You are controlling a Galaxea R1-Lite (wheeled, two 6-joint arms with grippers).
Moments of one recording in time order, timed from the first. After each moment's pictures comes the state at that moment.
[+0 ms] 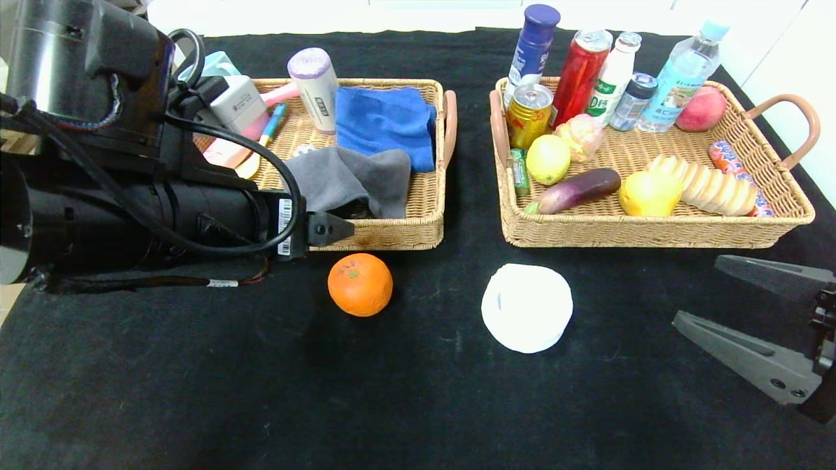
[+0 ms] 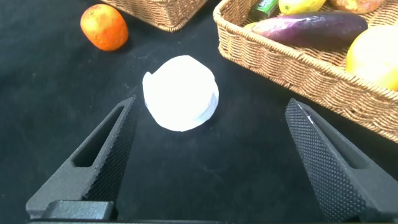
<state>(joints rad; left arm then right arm) -0.53 1.50 -1.32 0.27 0.24 -0.16 0.27 1.13 -0.45 -0.65 0.43 -0.10</state>
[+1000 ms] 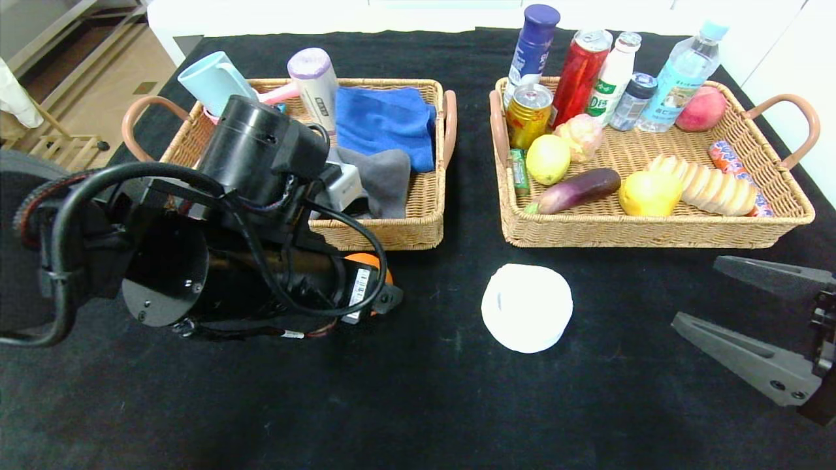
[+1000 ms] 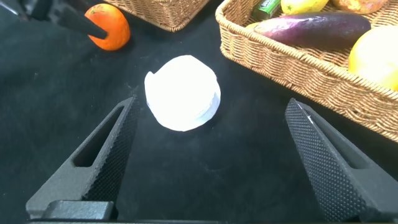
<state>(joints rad) -0.66 1.64 -1.32 0.35 0.30 -0.17 0.28 1.13 -0.45 -0.65 0.43 -0.10</state>
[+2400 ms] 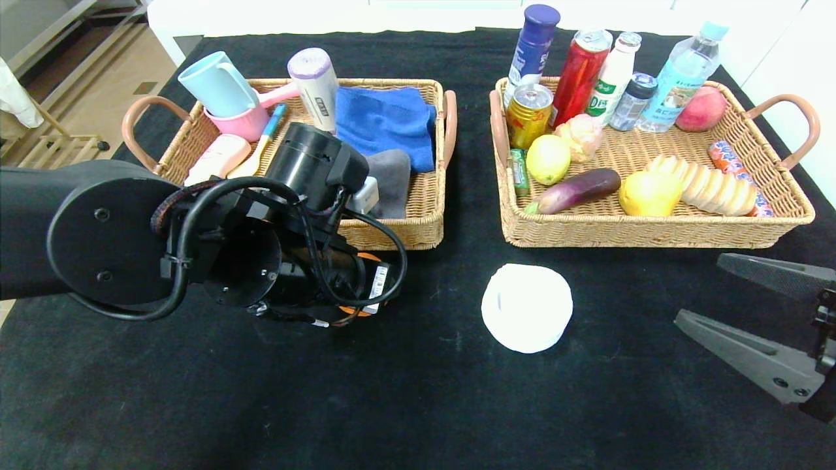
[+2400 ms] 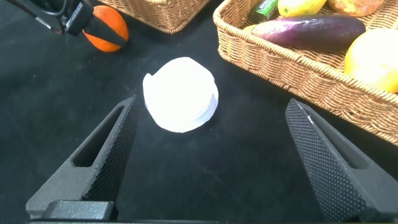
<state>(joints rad) -0.63 1.76 -1.38 0.34 0.33 -0.17 0.27 1.12 -0.46 -0.65 0.43 -0.10</state>
